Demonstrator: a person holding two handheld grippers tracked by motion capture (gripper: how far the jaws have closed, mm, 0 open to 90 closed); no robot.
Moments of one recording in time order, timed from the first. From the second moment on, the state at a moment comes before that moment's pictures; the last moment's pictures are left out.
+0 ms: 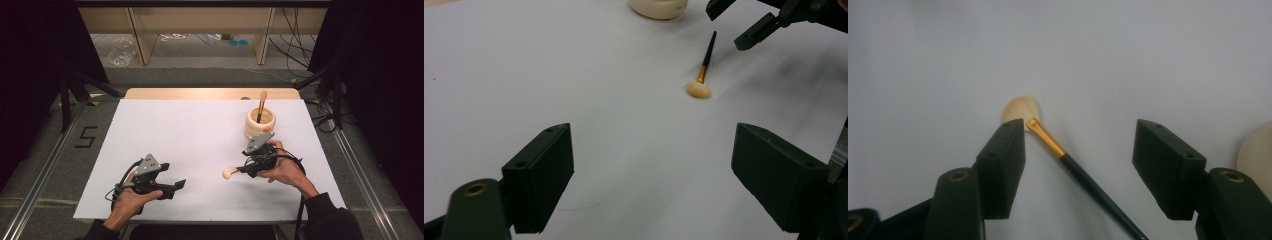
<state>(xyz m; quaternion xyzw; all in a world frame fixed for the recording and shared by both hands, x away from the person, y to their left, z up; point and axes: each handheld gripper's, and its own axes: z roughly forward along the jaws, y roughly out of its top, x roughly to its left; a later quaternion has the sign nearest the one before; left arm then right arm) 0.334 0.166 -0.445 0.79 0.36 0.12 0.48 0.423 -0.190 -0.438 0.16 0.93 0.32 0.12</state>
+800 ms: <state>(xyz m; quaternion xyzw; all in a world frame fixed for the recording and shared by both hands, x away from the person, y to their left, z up) 0.335 0.165 -0.446 0.79 0.37 0.12 0.47 0.438 -0.178 -0.455 0.13 0.96 0.24 0.10</state>
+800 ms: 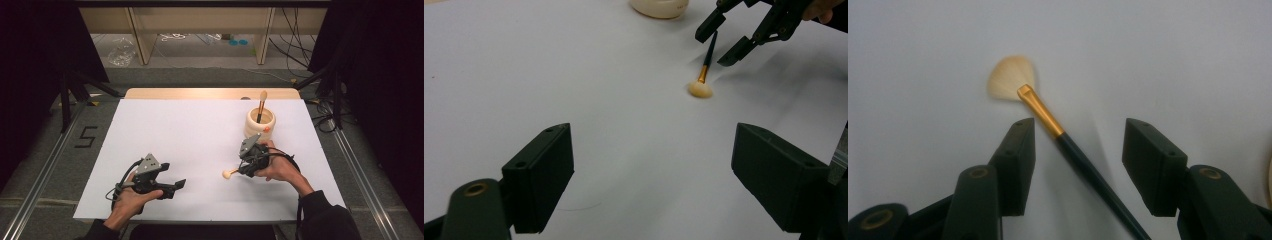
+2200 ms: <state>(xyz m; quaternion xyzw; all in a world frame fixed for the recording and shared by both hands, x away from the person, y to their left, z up) 0.335 0.166 -0.445 0.79 0.37 0.12 0.48 0.453 -0.161 -0.456 0.09 0.99 0.13 0.04</state>
